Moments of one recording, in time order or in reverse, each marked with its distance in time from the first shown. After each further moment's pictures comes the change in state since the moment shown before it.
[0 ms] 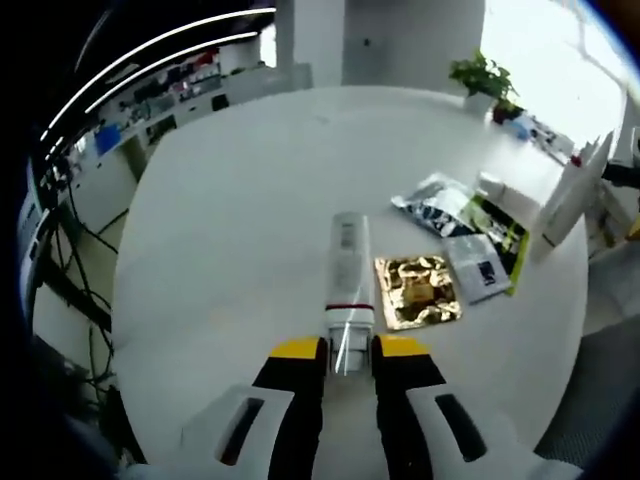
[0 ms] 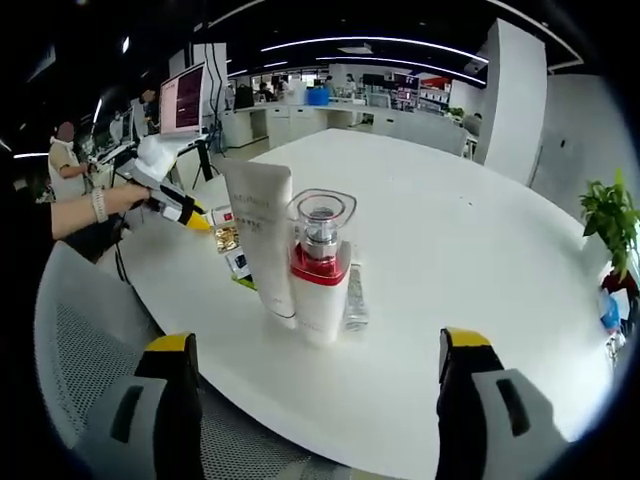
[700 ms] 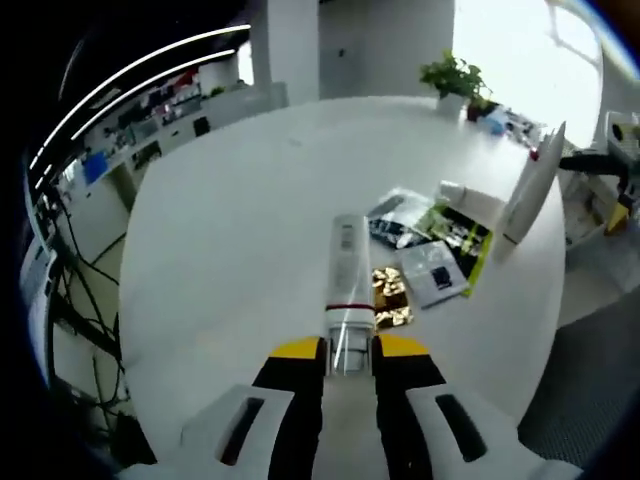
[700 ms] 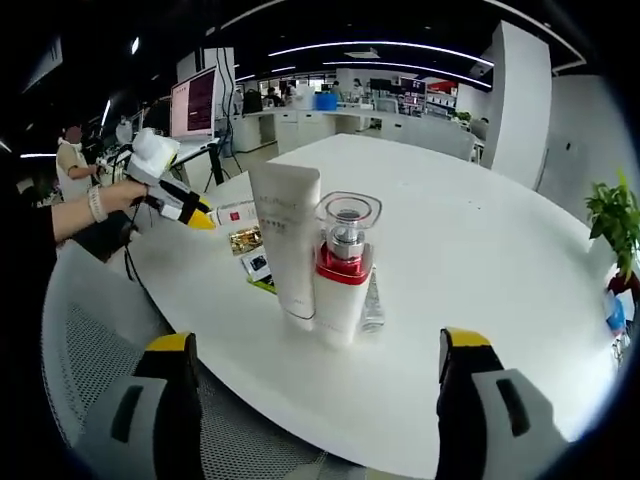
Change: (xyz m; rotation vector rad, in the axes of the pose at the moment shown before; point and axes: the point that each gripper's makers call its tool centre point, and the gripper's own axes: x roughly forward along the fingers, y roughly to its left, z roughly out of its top) left arm -0.028 -0.036 0.014 0.099 -0.042 -0.047; right arm -0.005 0.017 0.002 -0.006 -0.034 0.032
